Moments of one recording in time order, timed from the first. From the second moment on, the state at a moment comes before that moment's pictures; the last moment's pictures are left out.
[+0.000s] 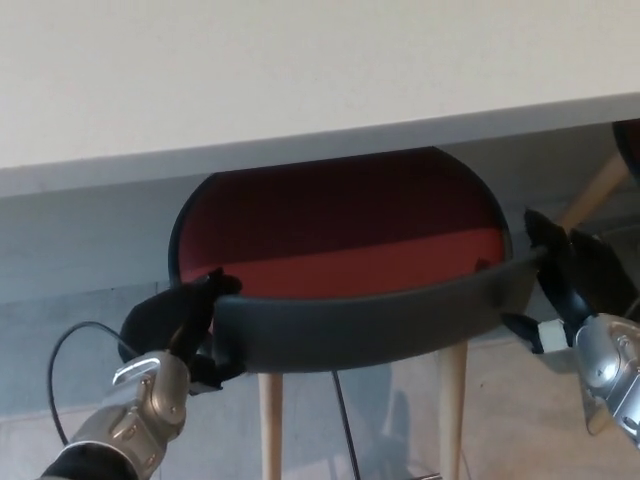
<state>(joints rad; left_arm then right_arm) -0.45 0.24 -0.42 1.03 0.51 -0.03 0.38 -0.58 -0.35 0.56 1.12 -0.47 -0.05 -0.33</state>
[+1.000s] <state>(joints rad) -0.35 0.39 -0.37 0.91 0.51 0.02 0.19 -0.32 -0.49 0.41 0.78 -0.43 -0.03 -0.05</state>
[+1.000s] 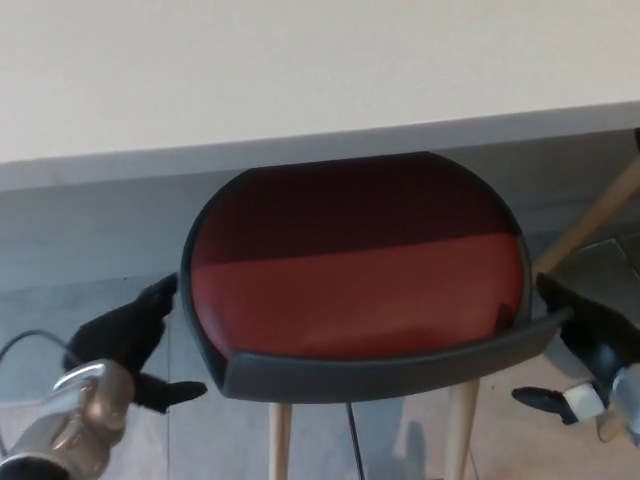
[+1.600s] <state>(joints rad) -0.08 0.55 -0.22 0.75 0.46 -0.09 0.19 -0.15 -0.63 0.24 0.65 -0.39 -0.08 0.04</state>
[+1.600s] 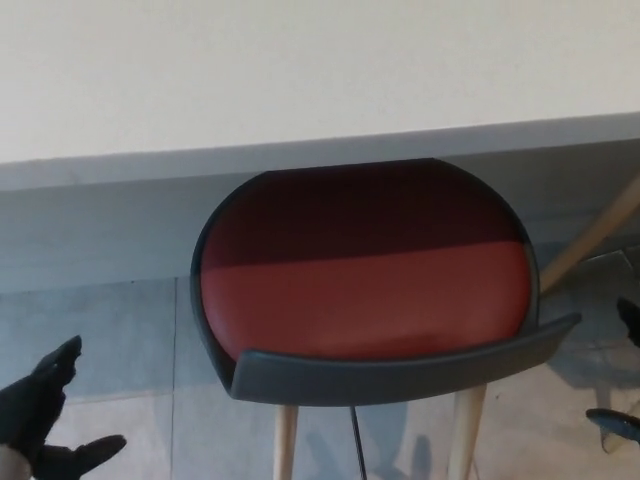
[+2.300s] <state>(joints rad) 0.40 0.67 0.06 0.92 0.29 -0.25 0.10 0.48 -0.80 -0.21 0.77 -0.19 -0.28 0.14</state>
